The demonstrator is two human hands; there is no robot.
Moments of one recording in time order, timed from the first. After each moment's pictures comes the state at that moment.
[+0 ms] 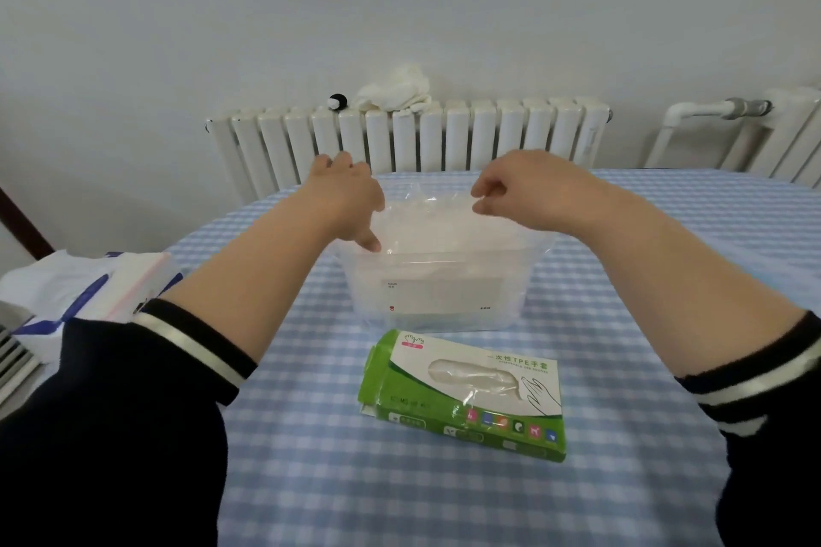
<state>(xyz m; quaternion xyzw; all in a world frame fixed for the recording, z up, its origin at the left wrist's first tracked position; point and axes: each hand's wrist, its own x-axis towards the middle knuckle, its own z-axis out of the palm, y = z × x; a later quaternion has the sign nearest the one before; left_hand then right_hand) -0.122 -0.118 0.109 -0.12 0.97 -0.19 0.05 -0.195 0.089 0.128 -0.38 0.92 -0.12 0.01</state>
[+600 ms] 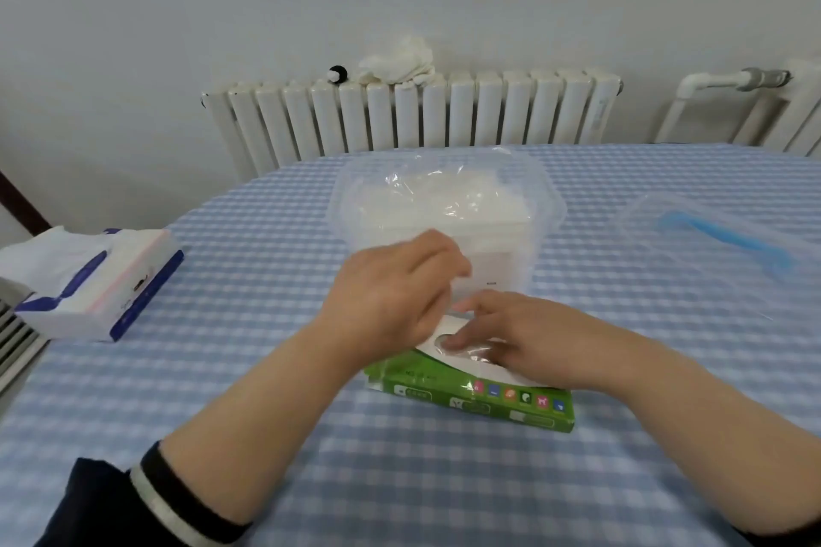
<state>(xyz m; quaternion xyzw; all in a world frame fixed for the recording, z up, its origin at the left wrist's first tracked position) -0.038 -0.048 0.030 0.21 0.88 0.08 -0.41 -0.128 0.129 0.014 -0.53 0.83 -0.10 0.16</state>
